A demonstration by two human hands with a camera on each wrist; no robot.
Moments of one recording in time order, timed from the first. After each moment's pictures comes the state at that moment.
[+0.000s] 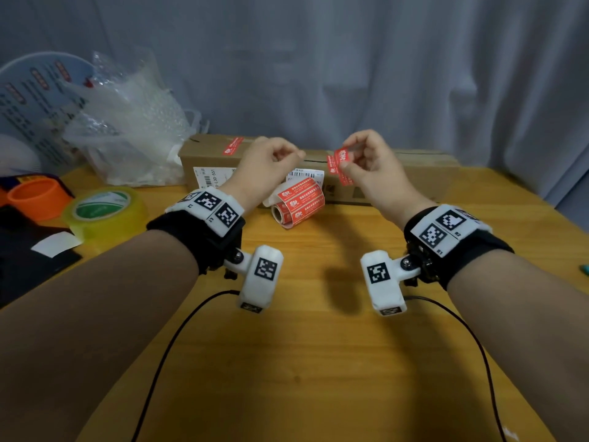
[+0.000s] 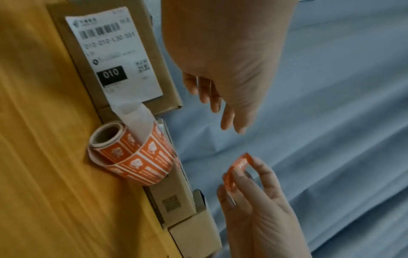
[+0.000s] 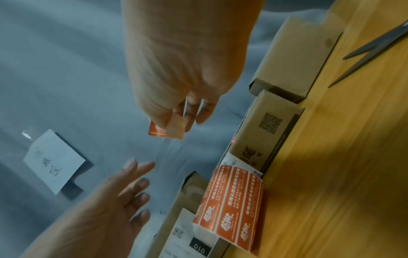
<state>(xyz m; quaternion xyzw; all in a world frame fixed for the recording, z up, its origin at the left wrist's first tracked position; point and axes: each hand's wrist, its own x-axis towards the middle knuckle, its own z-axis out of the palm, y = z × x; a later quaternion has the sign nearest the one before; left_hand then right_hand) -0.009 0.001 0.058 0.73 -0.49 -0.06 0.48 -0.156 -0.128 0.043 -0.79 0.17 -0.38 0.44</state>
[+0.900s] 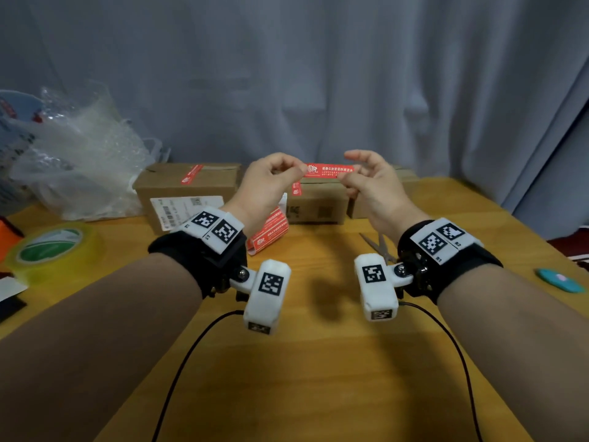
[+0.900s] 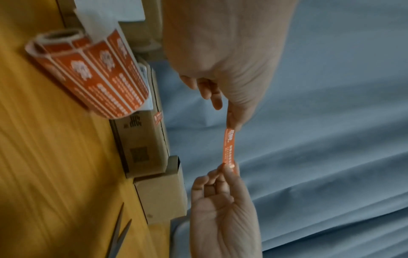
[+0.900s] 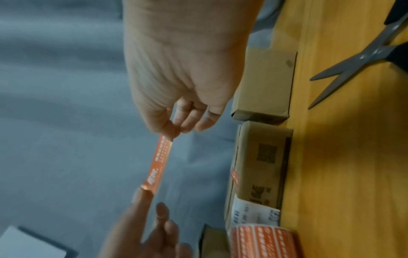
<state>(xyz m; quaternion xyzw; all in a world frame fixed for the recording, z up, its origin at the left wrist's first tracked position) -0.056 -0.050 0.069 0.62 -0.46 -0.19 0.61 -0.193 -0.167 0.054 -0.64 0.22 -0.43 0.60</state>
